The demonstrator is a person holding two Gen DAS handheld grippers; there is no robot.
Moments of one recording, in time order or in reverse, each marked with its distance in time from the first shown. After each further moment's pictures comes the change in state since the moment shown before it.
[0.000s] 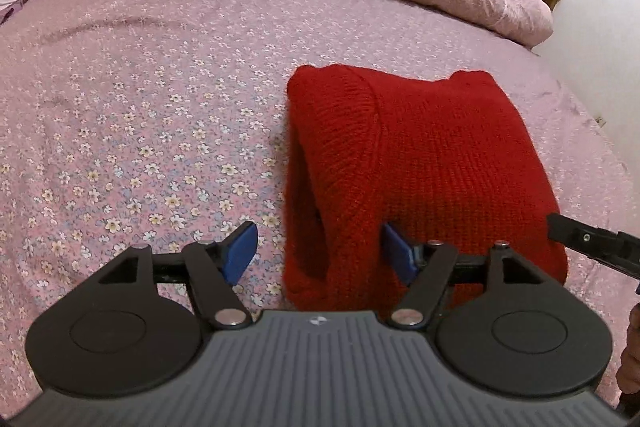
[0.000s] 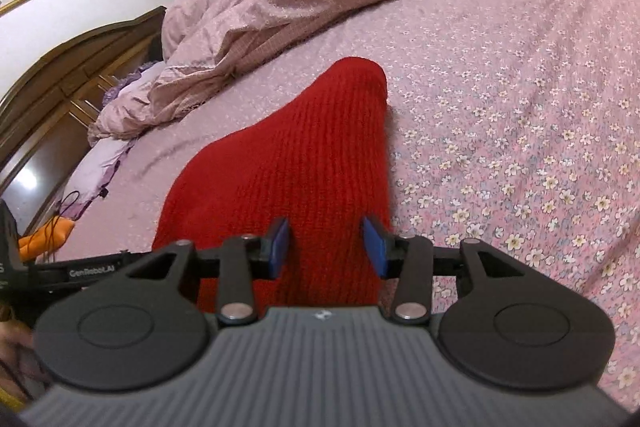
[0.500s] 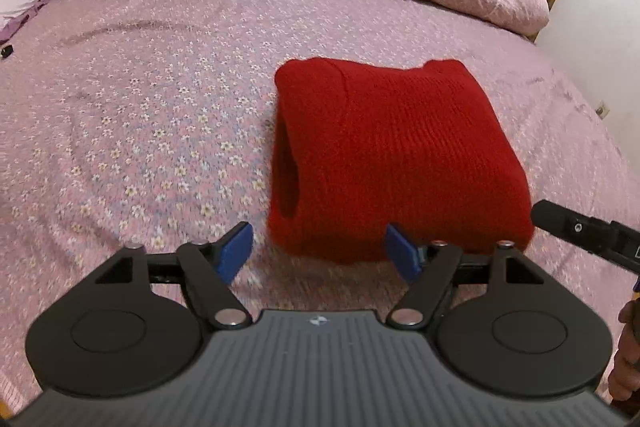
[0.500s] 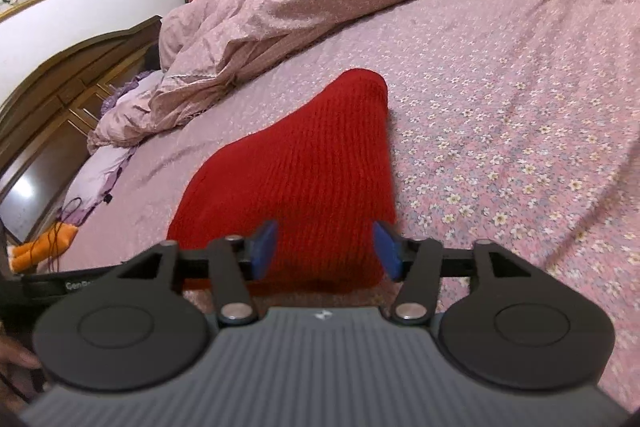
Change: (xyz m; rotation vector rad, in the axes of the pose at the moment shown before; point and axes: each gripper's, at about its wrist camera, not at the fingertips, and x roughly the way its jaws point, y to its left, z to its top) left arm -0.050 -0.034 -0.021 0.029 0.018 0.046; right arm -0.039 0.020 -0.012 0.004 -0.027 -0.037
